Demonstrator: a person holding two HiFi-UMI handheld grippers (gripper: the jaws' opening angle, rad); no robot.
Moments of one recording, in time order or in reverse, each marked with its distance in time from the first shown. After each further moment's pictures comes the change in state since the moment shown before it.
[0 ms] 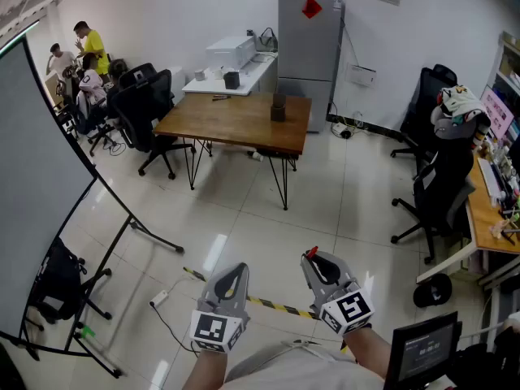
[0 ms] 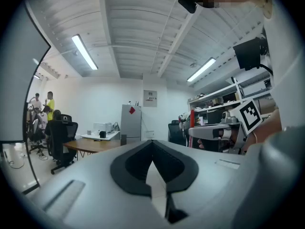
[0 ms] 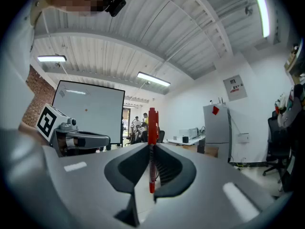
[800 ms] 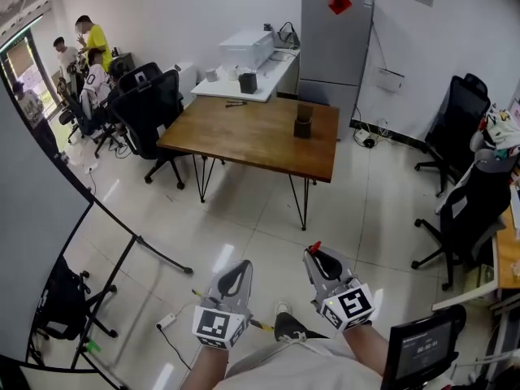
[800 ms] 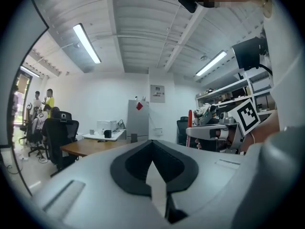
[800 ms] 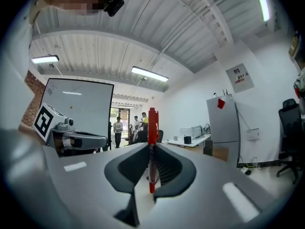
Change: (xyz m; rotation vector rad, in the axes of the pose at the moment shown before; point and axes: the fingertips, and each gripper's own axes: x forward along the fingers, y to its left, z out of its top) left arm 0.183 0.168 -0.011 0.016 0.019 0.021; right arm 0.236 -0.107 -0.026 0.025 -0.017 0.020
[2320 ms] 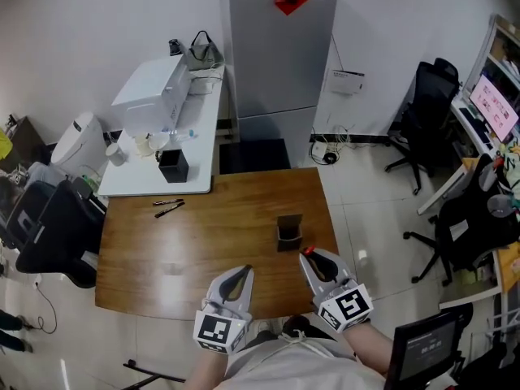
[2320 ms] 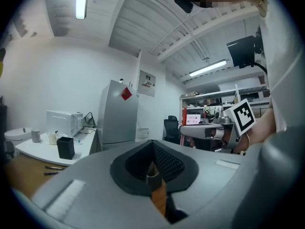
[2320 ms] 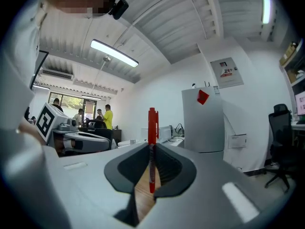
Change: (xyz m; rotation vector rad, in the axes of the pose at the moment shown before) left arm 0.598 0.296 0.032 -0.034 0.060 -0.432; right arm 0.481 -0.402 0.010 -0.004 0.043 -0.345
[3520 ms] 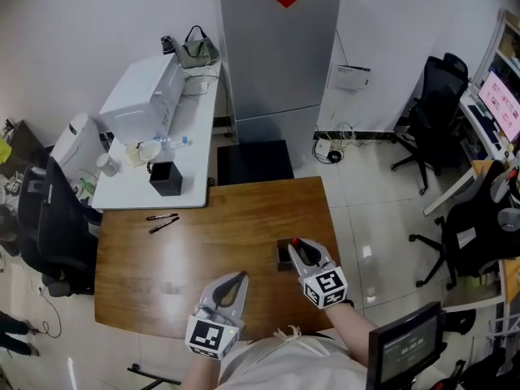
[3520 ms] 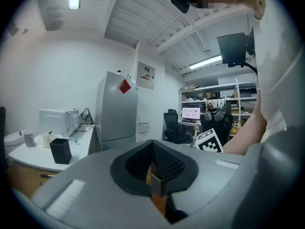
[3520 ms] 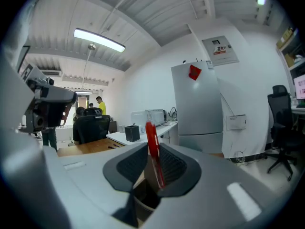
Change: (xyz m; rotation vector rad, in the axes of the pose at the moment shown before) left arm 0.063 0.044 -0.002 0.034 0.079 -0.023; right arm 0.115 -0.092 -0.132 0.092 0.157 -0.034
